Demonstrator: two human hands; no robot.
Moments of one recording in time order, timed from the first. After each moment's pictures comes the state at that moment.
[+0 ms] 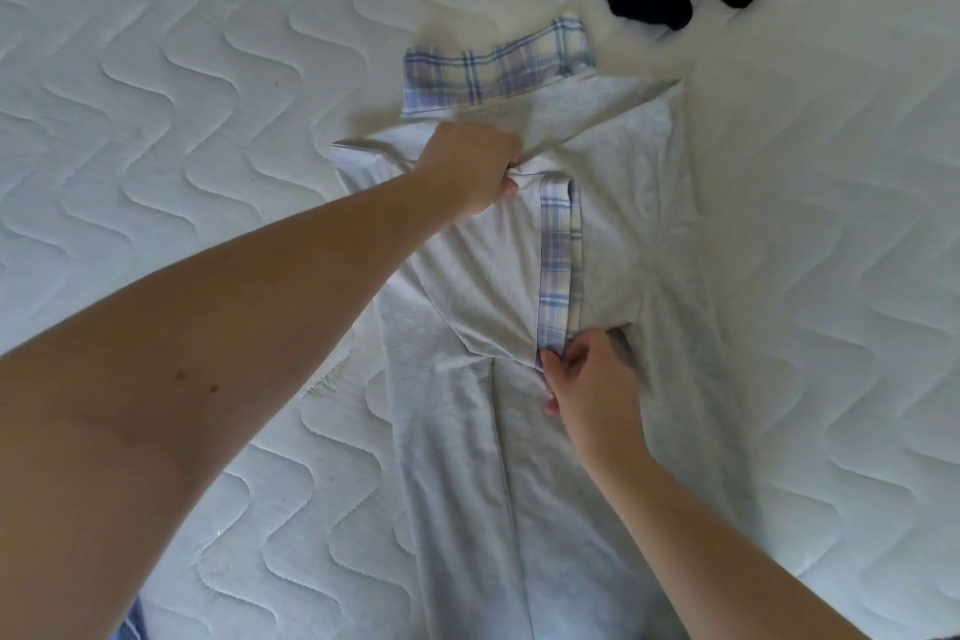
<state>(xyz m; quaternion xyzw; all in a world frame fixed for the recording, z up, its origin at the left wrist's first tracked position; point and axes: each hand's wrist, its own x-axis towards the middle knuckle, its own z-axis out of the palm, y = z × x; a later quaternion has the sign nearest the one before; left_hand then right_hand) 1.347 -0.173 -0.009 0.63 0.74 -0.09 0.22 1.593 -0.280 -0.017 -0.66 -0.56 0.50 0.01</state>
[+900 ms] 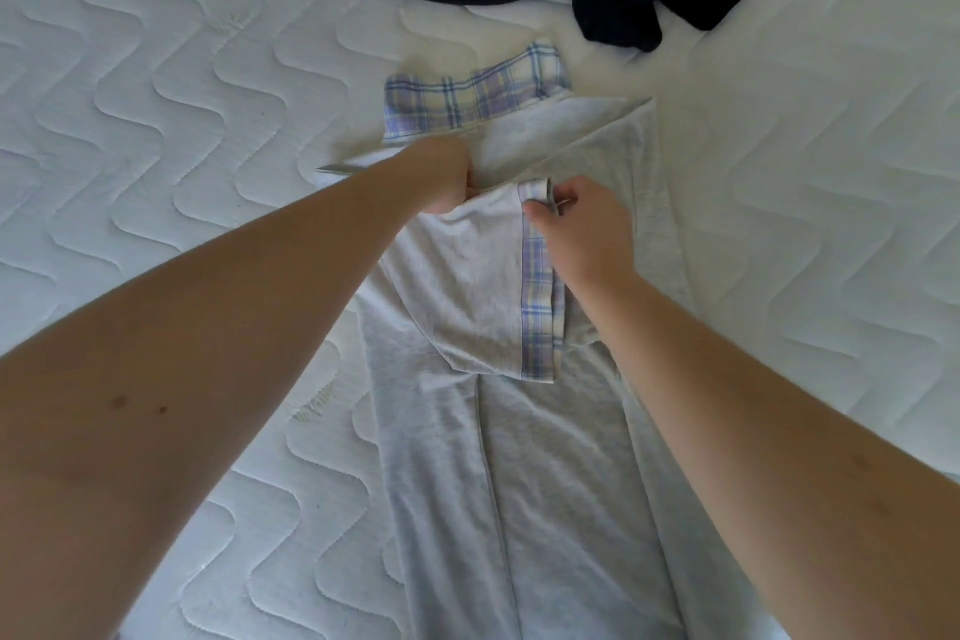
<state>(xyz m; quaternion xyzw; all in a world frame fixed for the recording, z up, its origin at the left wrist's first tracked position) 1.334 -0.162 0.002 0.53 0.77 -0.16 0.32 1.515 -0.143 -0.012 -0.59 -0.68 0.42 0.08</state>
